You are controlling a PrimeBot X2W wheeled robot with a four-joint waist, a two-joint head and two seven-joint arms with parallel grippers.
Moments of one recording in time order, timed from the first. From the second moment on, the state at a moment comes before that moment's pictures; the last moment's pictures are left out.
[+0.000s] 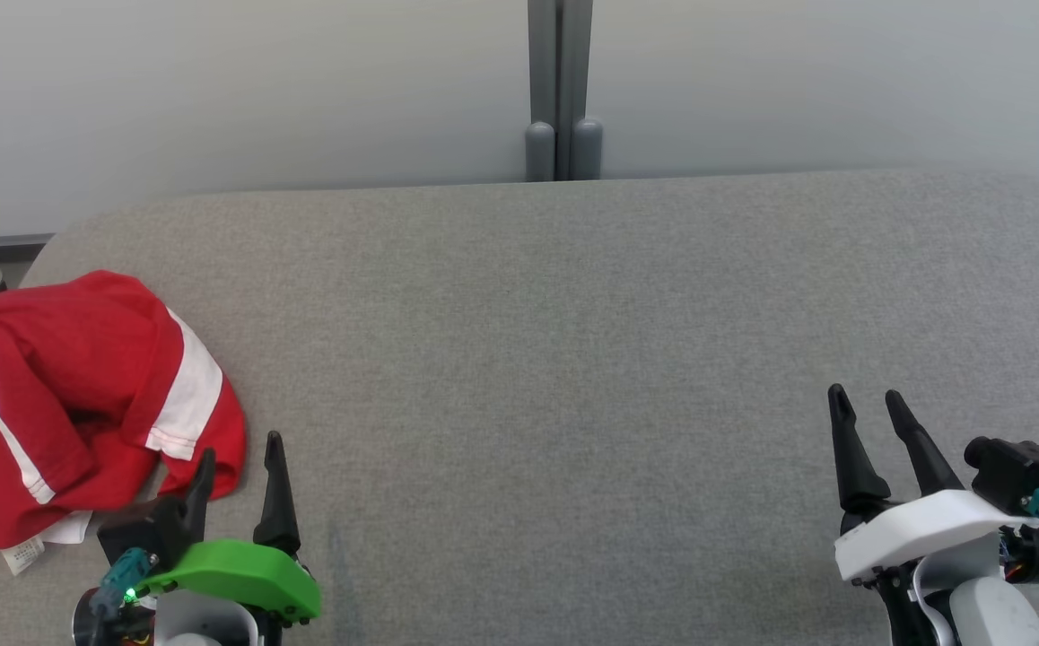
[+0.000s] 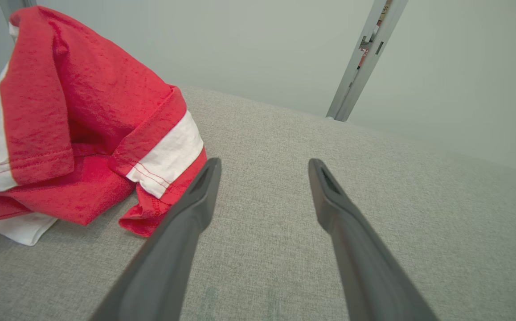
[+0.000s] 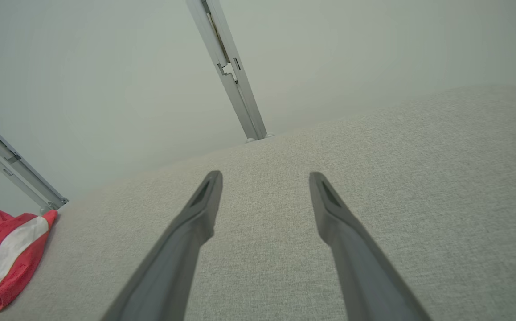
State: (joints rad) left arm -0.08 0.11 -0.12 0.31 -0.43 0.00 -0.16; right arm -0.10 -0.05 -0.04 0.23 0.42 0.13 -0.16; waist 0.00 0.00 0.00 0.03
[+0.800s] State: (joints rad) left arm -0.06 0.08 -0.10 0.30 -0.24 0.00 -0.21; right arm -0.09 -0.05 -0.04 0.23 0.22 0.13 -0.21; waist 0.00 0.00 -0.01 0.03
